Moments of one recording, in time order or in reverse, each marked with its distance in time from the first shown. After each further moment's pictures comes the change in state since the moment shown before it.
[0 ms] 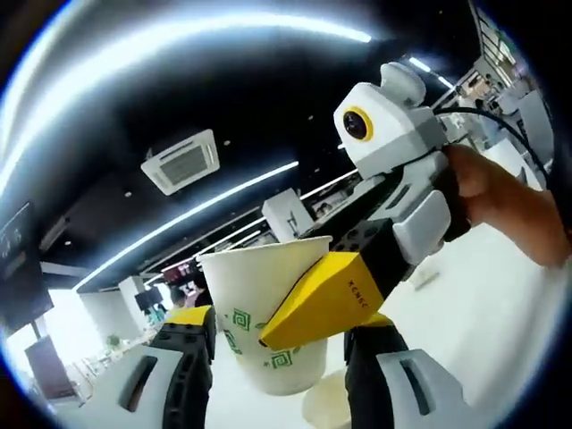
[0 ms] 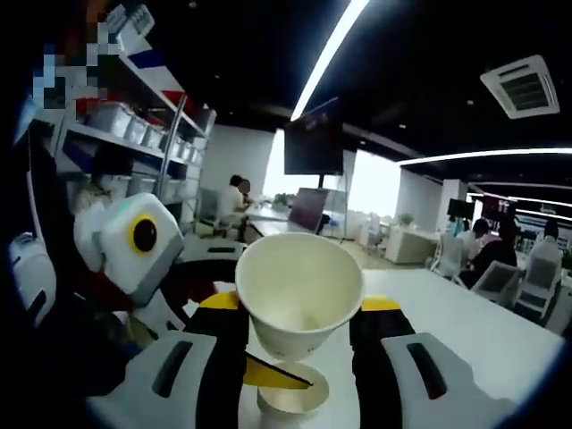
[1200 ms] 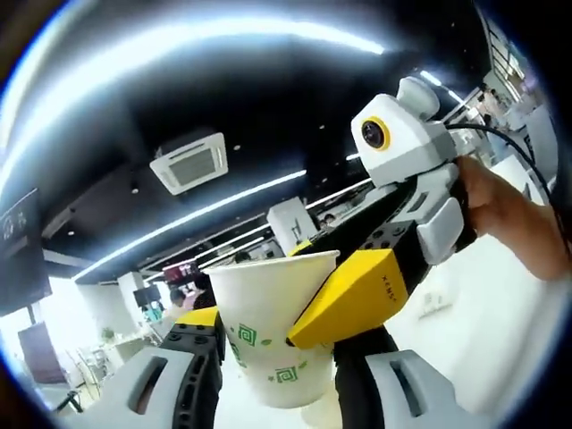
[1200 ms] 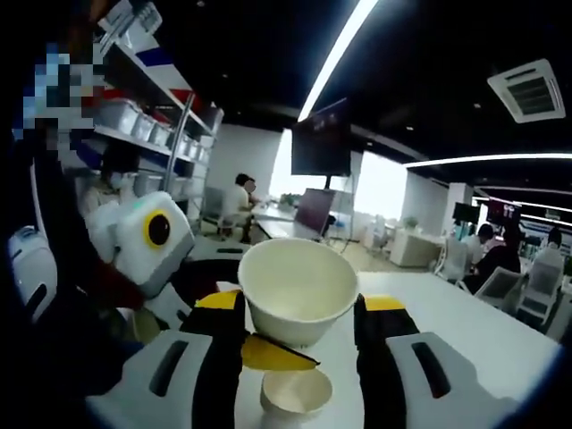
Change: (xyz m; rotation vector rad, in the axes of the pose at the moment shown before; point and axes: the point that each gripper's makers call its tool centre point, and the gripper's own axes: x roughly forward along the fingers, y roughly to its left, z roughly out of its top) left arm -0.006 0.009 -0.001 -0.090 -0.031 -0.003; right arm -0.002 0.007 0.003 -0.023 -0.005 0.034
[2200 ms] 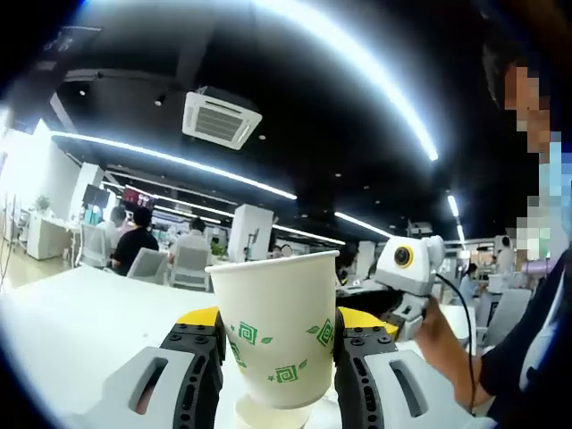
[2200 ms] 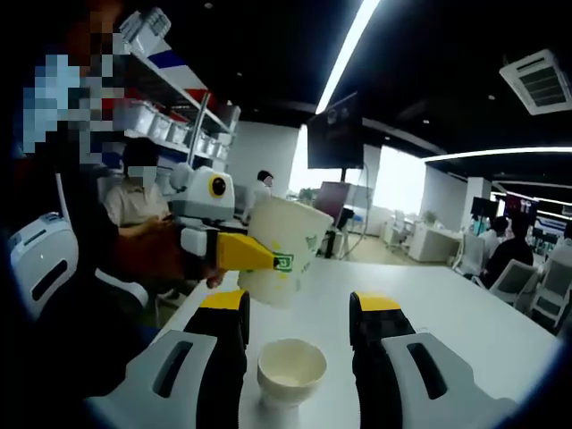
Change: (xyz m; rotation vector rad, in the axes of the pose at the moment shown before) left arm -0.004 0.021 0.002 -0.647 -0.046 -0.183; right arm -0.015 -0.006 -0.023 0.016 0.028 0.121
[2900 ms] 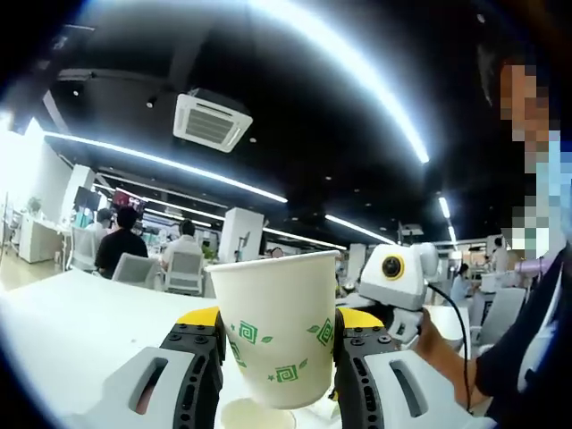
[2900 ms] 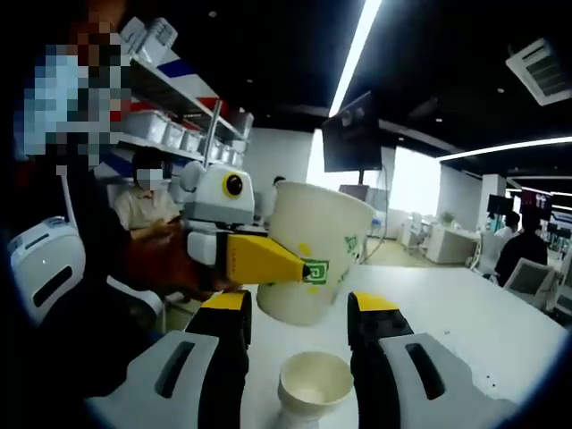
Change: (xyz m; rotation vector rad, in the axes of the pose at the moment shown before) left arm 0.008 -0.019 0.003 0.003 -0.016 -0.053; right arm 0.016 0.020 0.003 0.021 -0.032 0.072
